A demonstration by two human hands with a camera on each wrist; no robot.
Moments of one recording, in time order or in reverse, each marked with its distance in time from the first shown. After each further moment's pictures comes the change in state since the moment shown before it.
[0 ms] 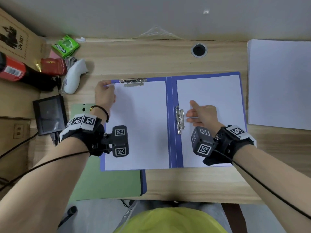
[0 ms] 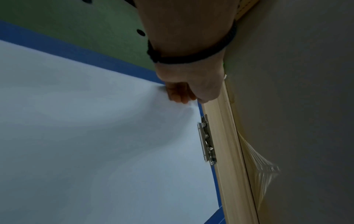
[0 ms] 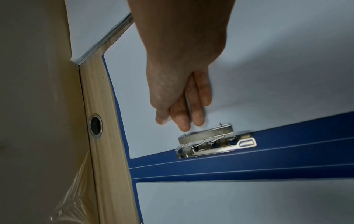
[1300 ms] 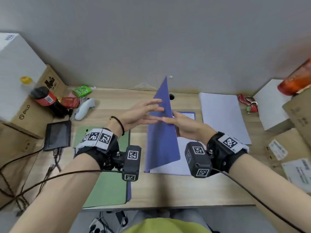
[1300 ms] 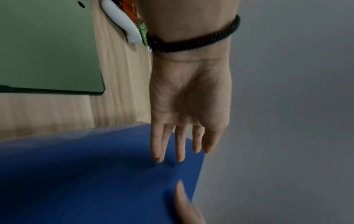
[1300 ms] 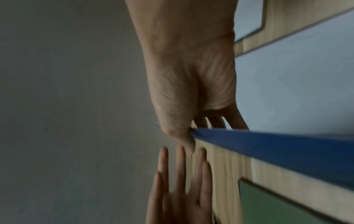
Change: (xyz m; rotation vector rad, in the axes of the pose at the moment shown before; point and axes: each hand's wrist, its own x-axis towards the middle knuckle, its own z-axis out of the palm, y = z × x) left_hand -0.217 0.117 -0.002 -0.092 -0.981 0.203; right_hand -0.167 -0.082 -0.040 -0.123 -0.592 -0.283
